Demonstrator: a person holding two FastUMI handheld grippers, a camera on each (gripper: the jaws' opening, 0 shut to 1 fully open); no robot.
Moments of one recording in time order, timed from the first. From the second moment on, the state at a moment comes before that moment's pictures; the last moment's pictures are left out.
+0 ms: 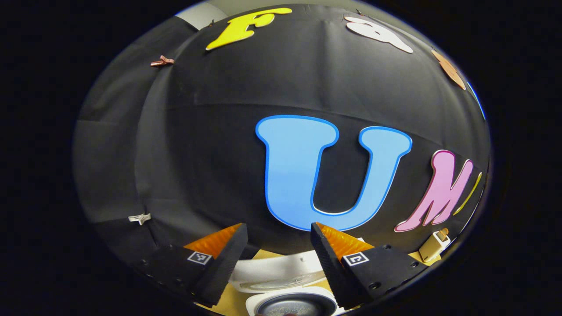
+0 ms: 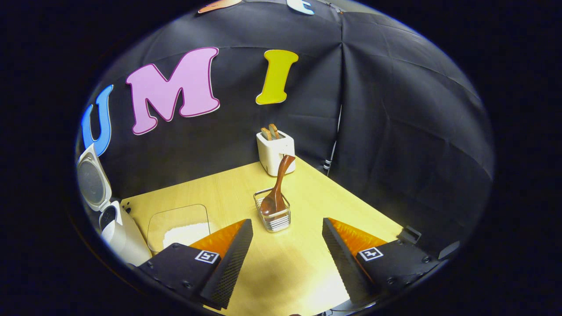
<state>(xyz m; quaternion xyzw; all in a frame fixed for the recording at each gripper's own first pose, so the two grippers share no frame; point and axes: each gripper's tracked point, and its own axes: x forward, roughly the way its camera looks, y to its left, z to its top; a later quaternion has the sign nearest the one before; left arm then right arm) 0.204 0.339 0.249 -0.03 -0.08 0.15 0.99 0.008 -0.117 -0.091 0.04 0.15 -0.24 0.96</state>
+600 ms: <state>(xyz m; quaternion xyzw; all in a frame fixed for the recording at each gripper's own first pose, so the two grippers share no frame) 0.246 0.328 0.187 -0.06 0.08 0.10 0.99 -0.012 -0.116 -0.081 0.01 0.13 -0.26 0.96</state>
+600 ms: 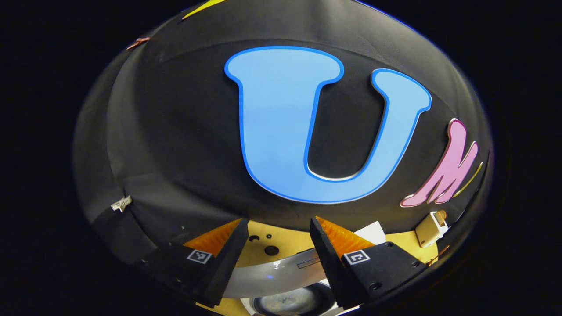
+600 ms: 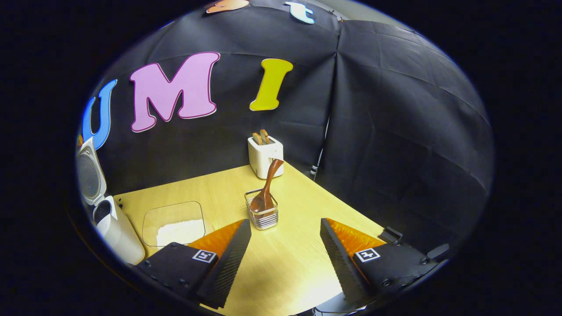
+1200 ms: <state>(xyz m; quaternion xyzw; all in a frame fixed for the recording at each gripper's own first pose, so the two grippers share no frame) 0.161 0.239 0.056 -0.12 0.17 0.10 0.97 0.043 -0.039 -0.104 -0.01 0.16 -0.09 0.98</state>
